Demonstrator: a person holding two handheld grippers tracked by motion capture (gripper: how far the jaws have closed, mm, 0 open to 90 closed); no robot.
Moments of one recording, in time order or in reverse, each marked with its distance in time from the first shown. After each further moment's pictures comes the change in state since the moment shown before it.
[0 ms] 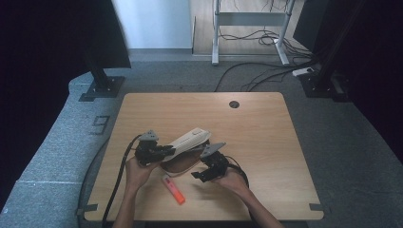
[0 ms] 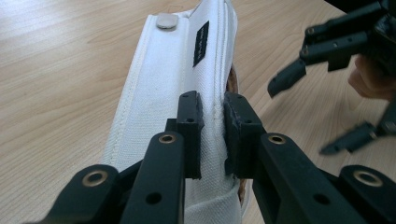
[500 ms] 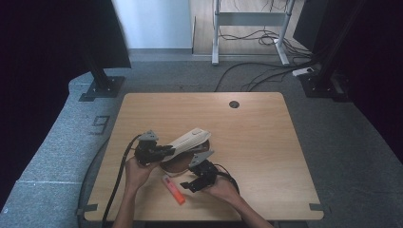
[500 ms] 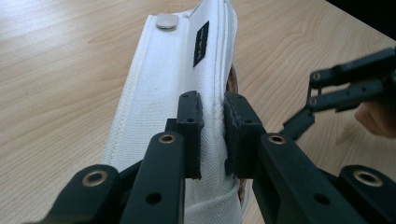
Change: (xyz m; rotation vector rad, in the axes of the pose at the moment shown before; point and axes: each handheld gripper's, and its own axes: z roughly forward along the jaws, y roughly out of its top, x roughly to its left) left arm 0.000 0.000 -0.001 0.001 0.000 0.000; right arm 0.034 0.005 0.023 0.002 0.088 -0.026
